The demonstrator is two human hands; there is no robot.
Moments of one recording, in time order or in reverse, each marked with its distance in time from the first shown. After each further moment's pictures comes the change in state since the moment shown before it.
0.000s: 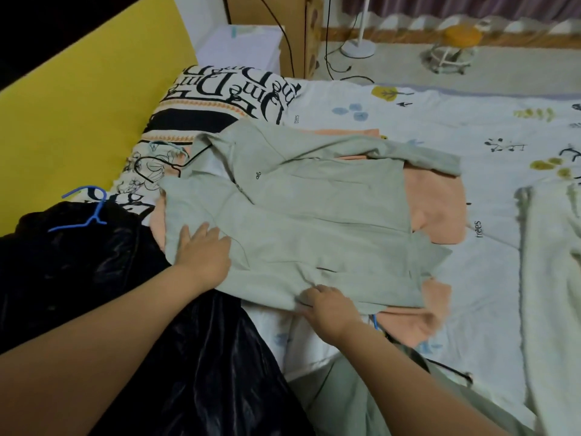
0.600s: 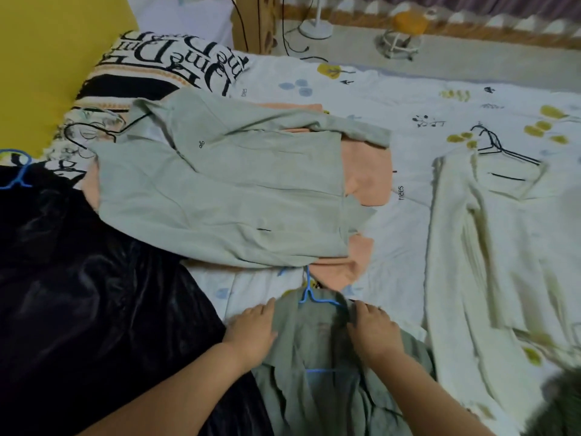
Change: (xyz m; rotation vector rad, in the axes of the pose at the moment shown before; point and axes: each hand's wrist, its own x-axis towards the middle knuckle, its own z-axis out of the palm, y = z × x) left_hand -0.127 0.186 0.082 -0.369 -0.218 0.339; right_hand -0.149 0.132 0.043 0.013 0.050 0.470
